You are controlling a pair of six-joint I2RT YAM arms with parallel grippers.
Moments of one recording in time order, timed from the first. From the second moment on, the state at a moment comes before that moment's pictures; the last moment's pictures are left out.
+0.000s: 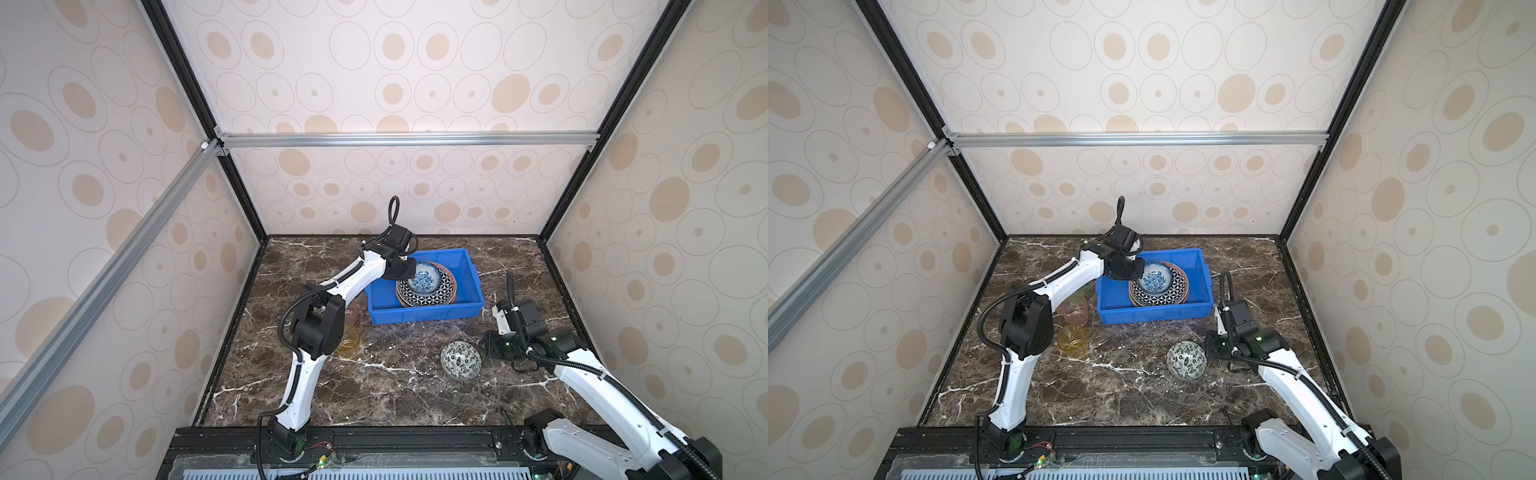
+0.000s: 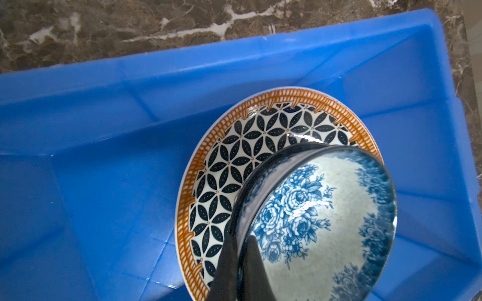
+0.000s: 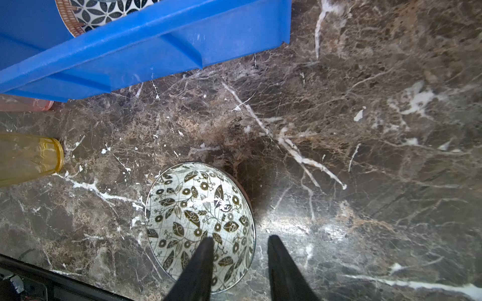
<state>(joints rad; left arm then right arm) -0.53 2.22 1.97 -0.74 0.11 -0.42 0.35 0.97 0.73 -0.82 -0.11 0.46</state>
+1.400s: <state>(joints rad) -0.55 2.26 2.05 -0.82 0.12 -0.43 0.35 0.95 0.72 -0.82 -0.11 0.46</state>
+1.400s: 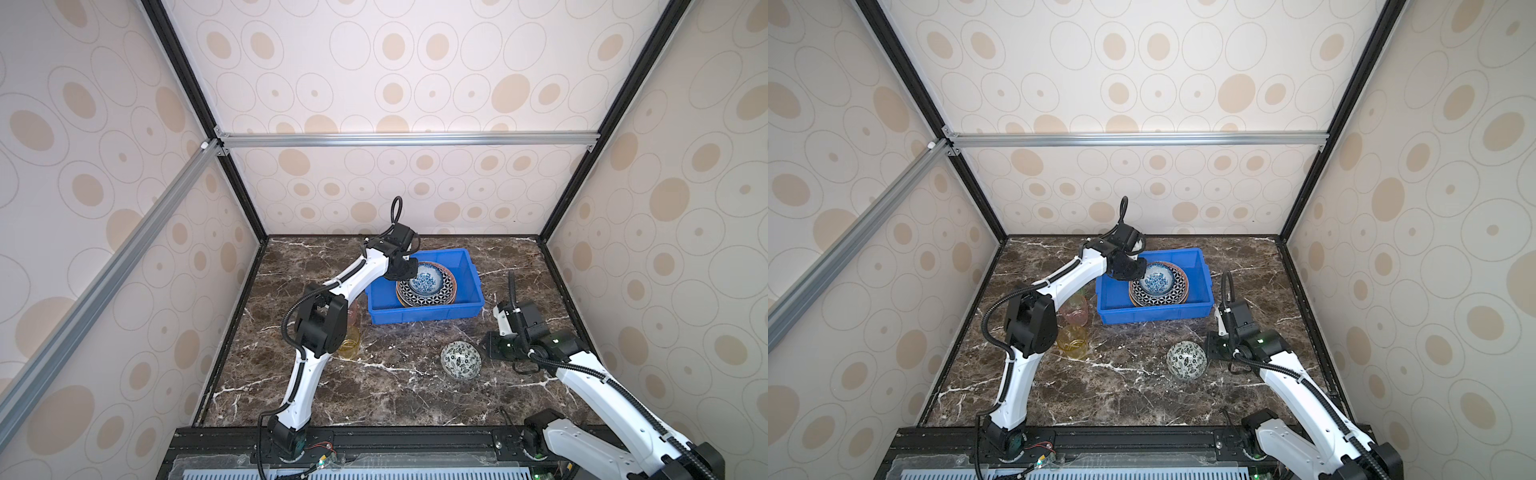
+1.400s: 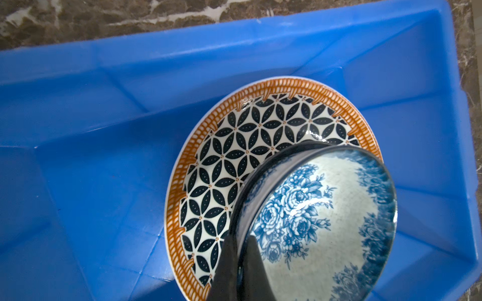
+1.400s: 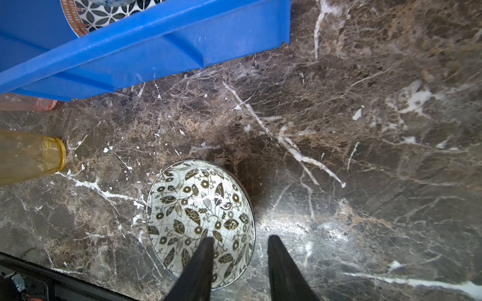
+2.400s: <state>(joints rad) -0.55 2.27 2.08 -0.82 0.13 -0.44 0.35 0.93 0.72 -0.83 -0.11 0.46</state>
